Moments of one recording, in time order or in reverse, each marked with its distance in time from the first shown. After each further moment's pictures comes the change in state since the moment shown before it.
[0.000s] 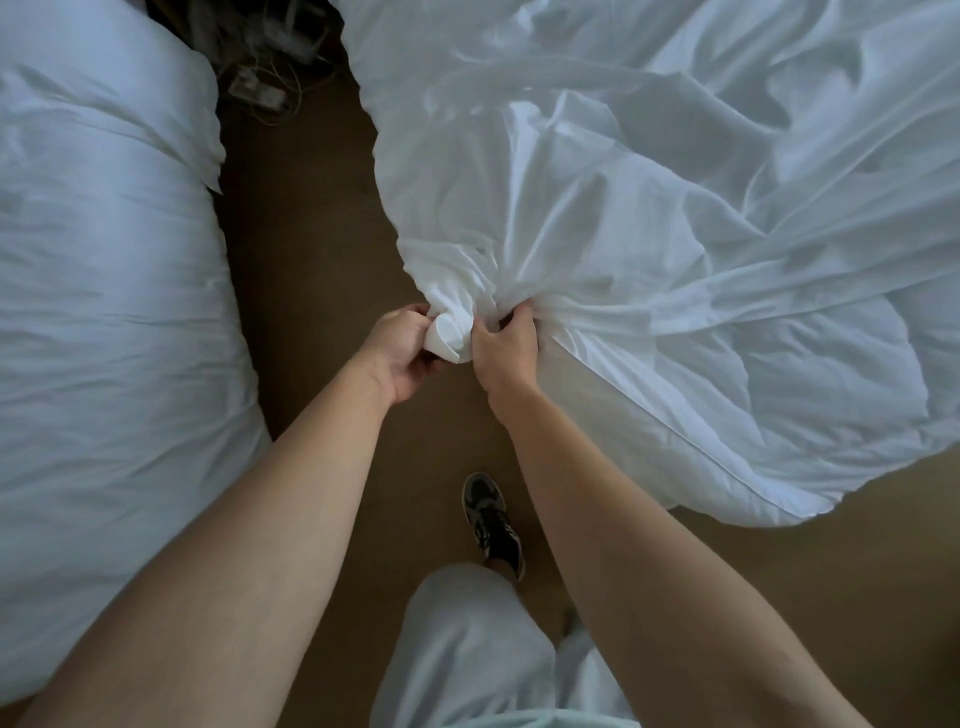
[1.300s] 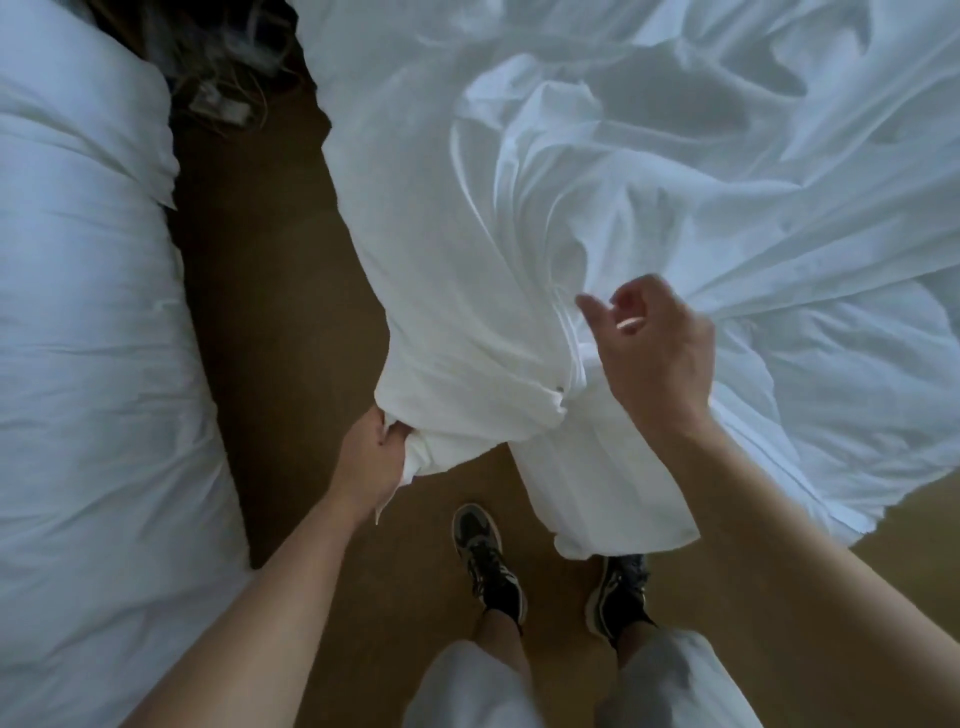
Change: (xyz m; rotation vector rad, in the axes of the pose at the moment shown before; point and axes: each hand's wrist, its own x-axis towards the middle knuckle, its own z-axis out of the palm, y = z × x) left_hand 0.053 -0.142 -0.047 0.617 0.153 0.306; right_hand 0.037 0.008 -0.134 -0.618 0.327 -0.518
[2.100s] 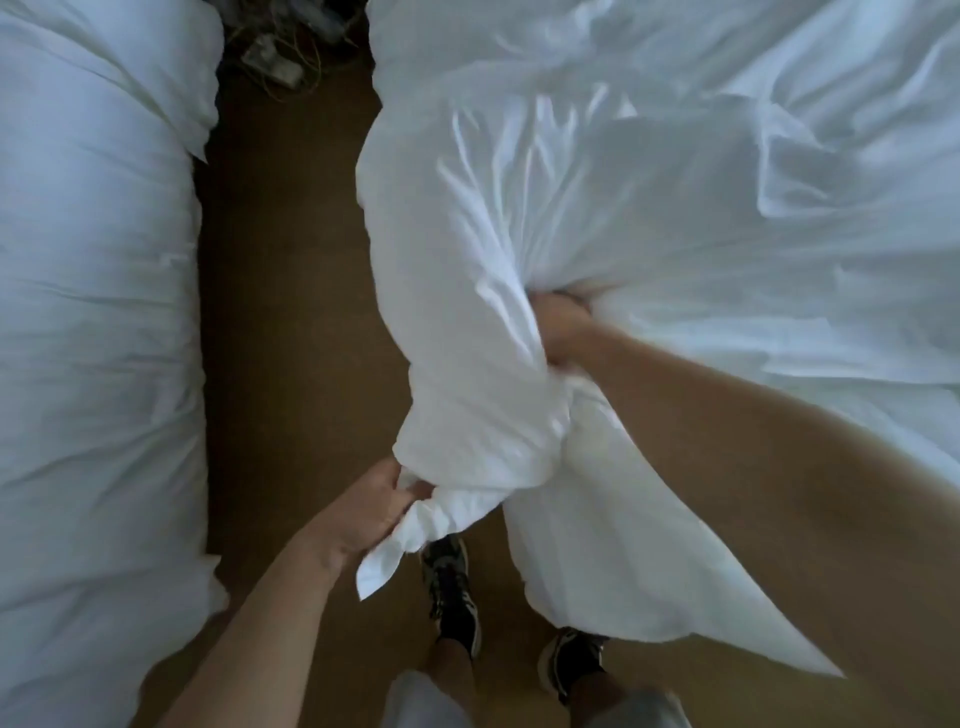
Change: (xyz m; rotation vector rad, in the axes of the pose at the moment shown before) left_hand -0.015 0.023 -0.005 -0.311 -0.495 -0.135; right_hand 0.124 -0.028 0.159 -0.542 -0.842 -0.348
